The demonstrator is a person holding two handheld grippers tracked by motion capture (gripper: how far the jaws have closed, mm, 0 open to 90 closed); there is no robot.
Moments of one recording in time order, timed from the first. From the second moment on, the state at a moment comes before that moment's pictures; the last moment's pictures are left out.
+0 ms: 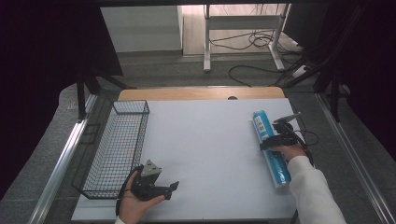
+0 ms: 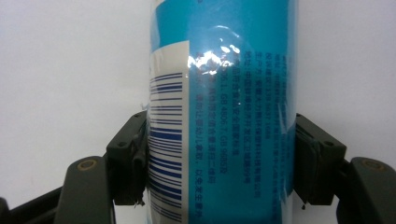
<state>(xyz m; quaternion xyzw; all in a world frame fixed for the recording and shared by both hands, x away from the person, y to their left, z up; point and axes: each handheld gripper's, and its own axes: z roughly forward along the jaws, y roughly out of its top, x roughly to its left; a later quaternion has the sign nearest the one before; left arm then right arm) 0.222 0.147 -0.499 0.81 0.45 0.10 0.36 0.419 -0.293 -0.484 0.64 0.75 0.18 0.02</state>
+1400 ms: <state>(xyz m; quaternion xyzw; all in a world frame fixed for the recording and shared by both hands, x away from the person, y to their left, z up) 0.223 0.149 -0.500 0.80 0.46 0.10 0.38 0.377 -0.236 -0.438 0.56 0.79 0.27 -0.02</state>
